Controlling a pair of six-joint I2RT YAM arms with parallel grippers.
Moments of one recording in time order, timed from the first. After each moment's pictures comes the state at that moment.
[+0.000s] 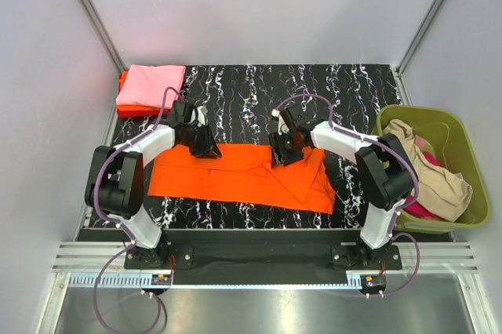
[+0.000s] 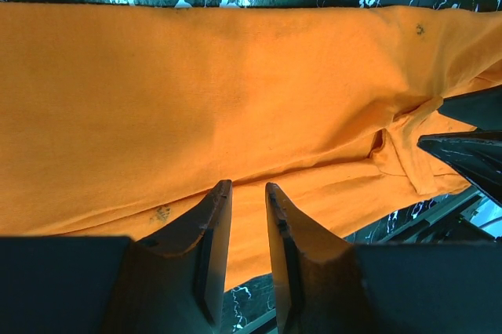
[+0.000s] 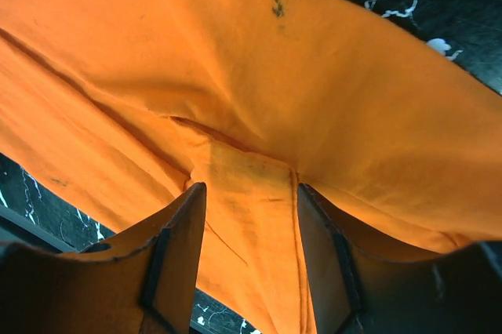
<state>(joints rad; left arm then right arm) -0.21 1.66 1.03 -0.45 0.47 -0.42 0.55 1.83 1.21 -0.51 -0.25 0.27</state>
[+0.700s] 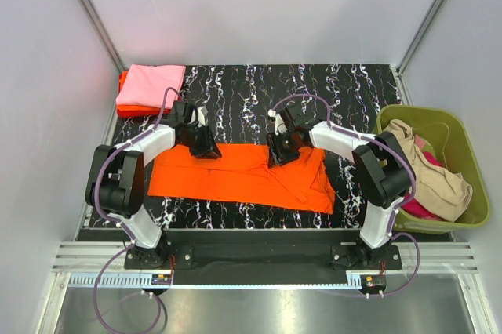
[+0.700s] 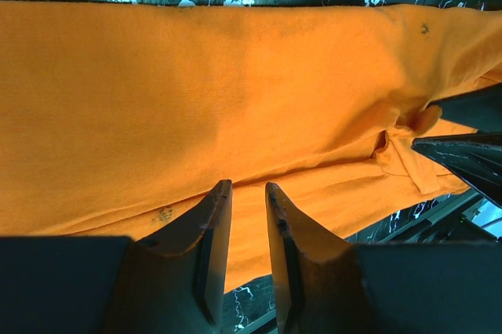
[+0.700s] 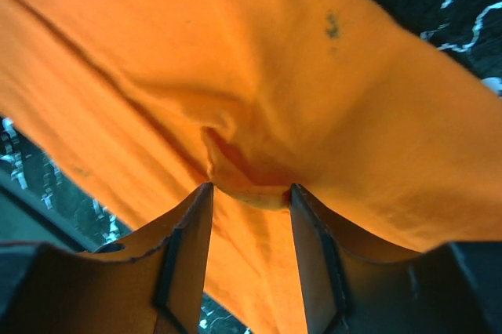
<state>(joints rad) -0.21 1.67 1.03 -0.45 0.47 -0.42 0.55 1.85 1.21 -0.47 -0.33 0.22</state>
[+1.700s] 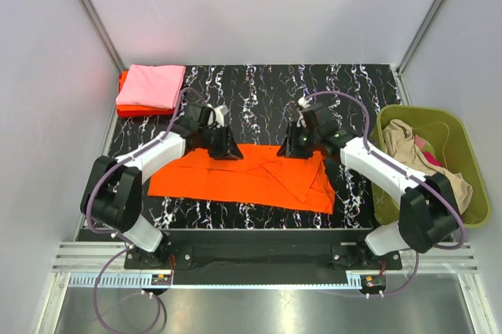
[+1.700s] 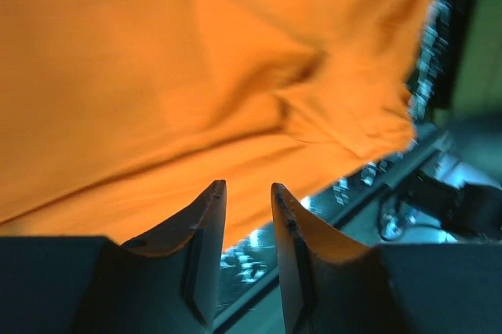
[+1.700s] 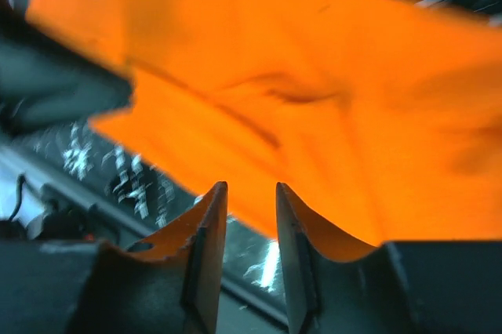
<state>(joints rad) -0.35 1.58 0.99 -0.37 0.53 -0.51 0.60 1.43 1.02 -0.40 -0.21 0.62</state>
